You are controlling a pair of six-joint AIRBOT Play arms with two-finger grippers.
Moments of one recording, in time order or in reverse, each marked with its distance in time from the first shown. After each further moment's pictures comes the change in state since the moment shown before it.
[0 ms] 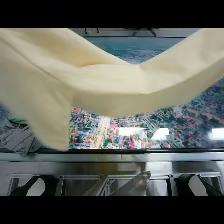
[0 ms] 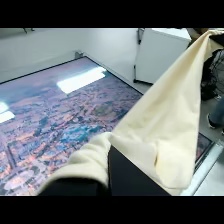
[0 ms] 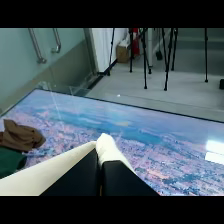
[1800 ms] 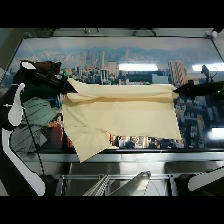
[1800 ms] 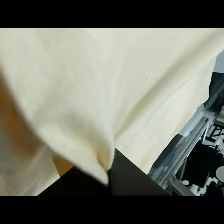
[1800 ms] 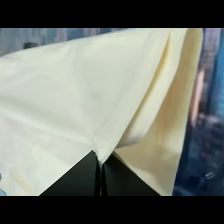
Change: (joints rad) left arm -0.320 -1.115 -0.271 0.493 0.012 0.121; right arm 0.207 -0.968 -0.452 -0.215 -0.093 -0.245
